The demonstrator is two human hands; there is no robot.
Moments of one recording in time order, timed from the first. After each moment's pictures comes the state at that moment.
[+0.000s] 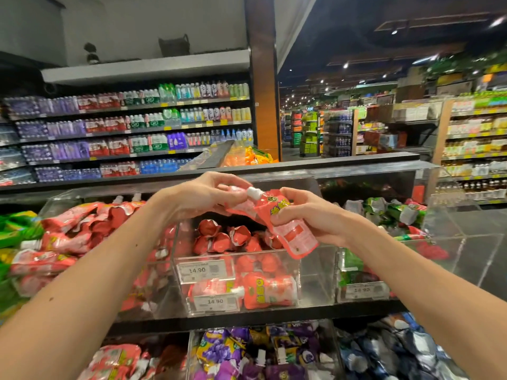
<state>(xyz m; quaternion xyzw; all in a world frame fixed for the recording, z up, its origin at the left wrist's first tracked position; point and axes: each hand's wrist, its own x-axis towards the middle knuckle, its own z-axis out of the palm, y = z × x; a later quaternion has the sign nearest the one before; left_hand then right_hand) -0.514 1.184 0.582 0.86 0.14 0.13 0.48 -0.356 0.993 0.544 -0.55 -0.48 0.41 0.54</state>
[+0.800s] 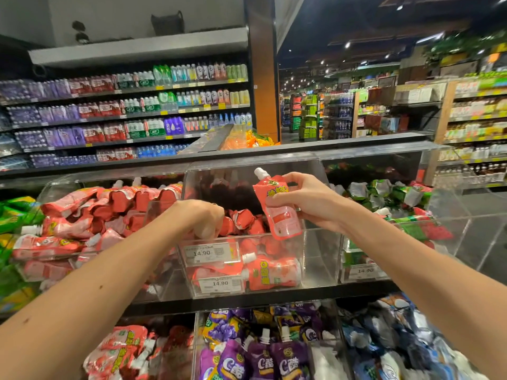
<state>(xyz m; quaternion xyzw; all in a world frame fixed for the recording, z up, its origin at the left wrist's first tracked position) -0.505 1.192 0.534 0.92 0.29 -0.24 -0.10 -0.364 1.014 0.531 -0.62 -0.43 0.31 0.57</state>
